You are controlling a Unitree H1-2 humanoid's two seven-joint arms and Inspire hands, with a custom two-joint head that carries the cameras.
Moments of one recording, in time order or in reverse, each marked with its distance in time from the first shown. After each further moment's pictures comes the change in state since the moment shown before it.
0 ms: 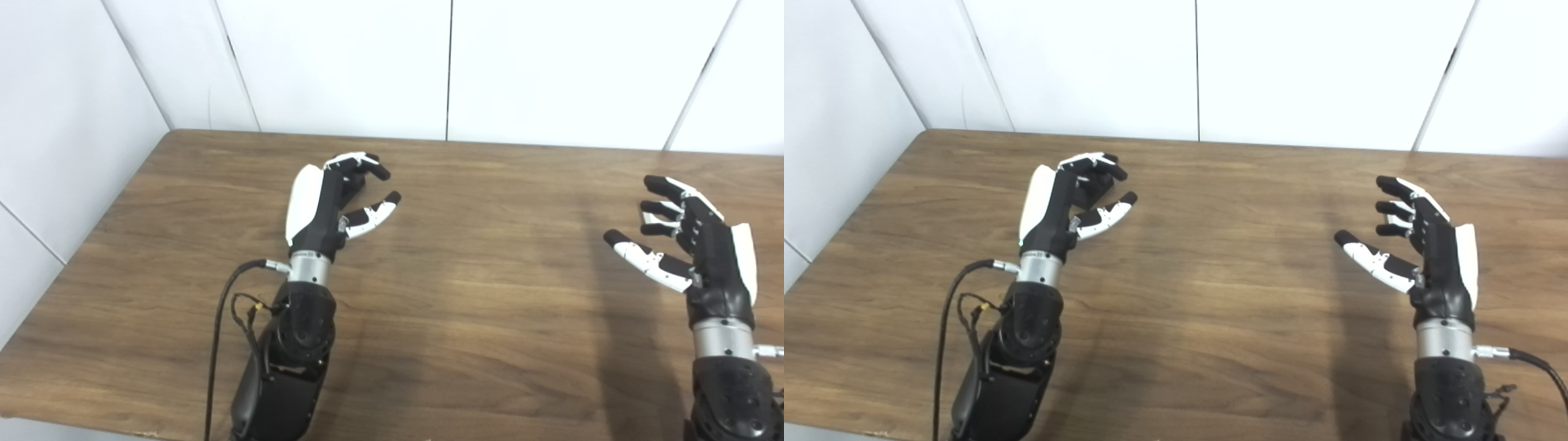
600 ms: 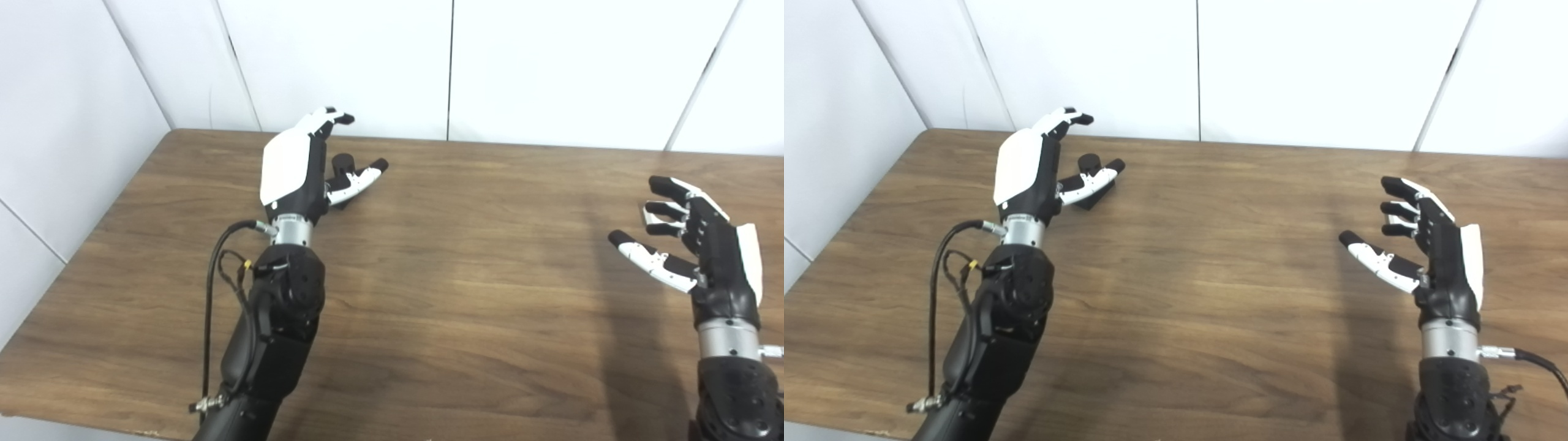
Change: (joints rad) left arm -0.117 0.063 -0.025 0.092 0.240 0.149 0.006; right arm -0.001 -0.010 -0.002 0.000 -0.004 0.005 -0.001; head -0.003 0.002
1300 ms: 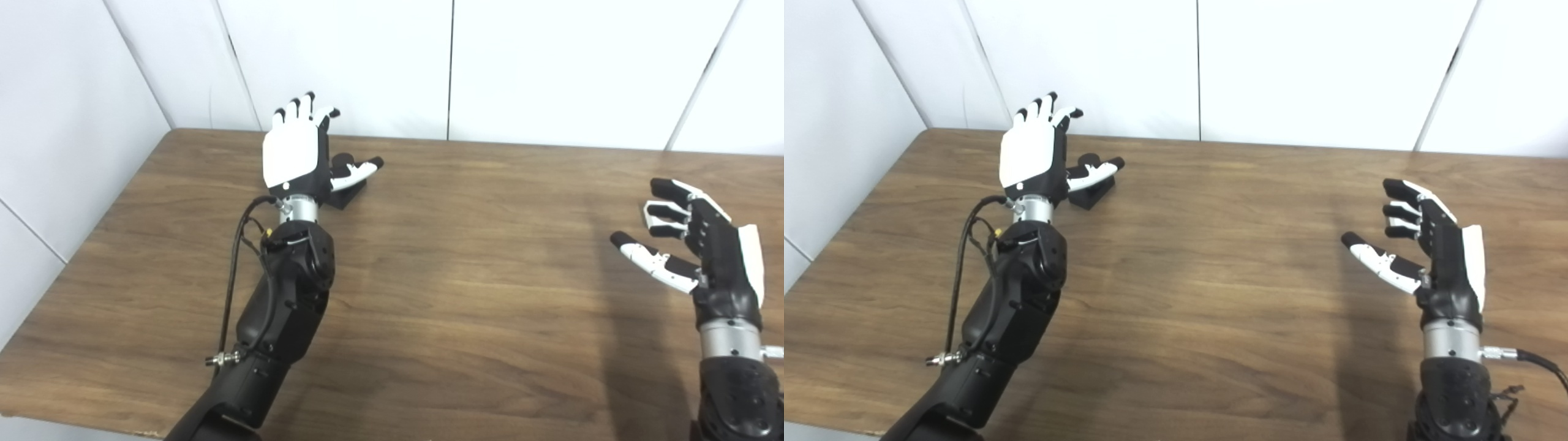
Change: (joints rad) left arm -0.118 0.037 -0.048 0.225 0.124 0.090 0.003; right arm -0.006 -0.003 0.001 -0.003 -0.019 0.028 0.000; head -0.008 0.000
